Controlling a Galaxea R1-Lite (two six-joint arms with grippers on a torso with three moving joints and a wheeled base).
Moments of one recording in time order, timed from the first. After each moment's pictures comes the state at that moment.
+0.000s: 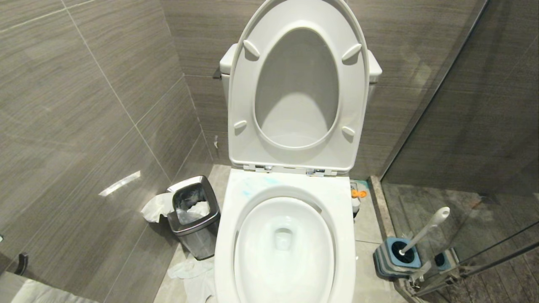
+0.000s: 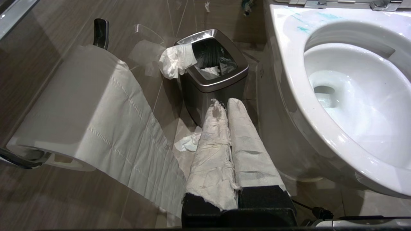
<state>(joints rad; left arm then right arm) 0.00 0.01 -0.02 0.05 0.00 0.00 0.00 0.00 0.00 0.01 -0.02 0.07</state>
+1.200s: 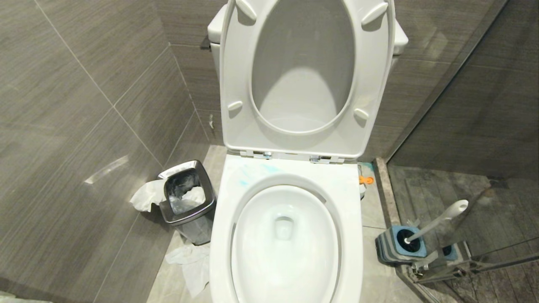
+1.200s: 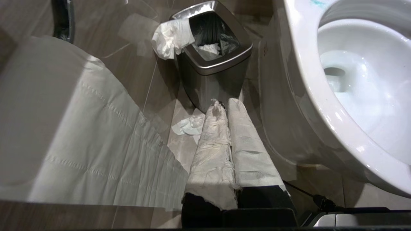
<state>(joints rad) 0.00 0.00 -0.02 0.05 0.01 -0.01 0.00 0.00 -0.01 0.01 -0.02 0.07</state>
